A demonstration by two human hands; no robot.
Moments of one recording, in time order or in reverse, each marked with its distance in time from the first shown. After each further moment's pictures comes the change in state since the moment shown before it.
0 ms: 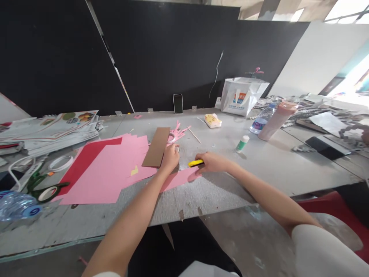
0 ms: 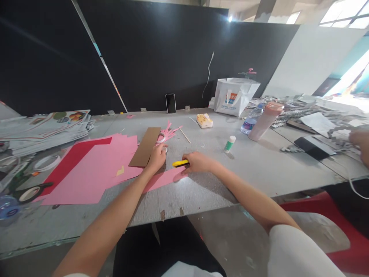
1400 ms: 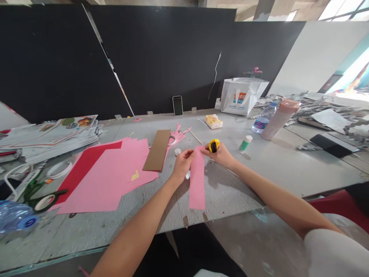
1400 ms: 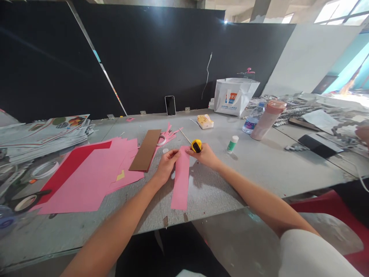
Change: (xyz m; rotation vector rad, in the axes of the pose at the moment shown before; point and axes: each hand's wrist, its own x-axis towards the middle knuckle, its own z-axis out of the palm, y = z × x) left_hand -0.036 0.058 0.010 -0.907 -0.190 -0.174; right_hand 0.004 0.014 -0.002 0.673 0.588 0.107
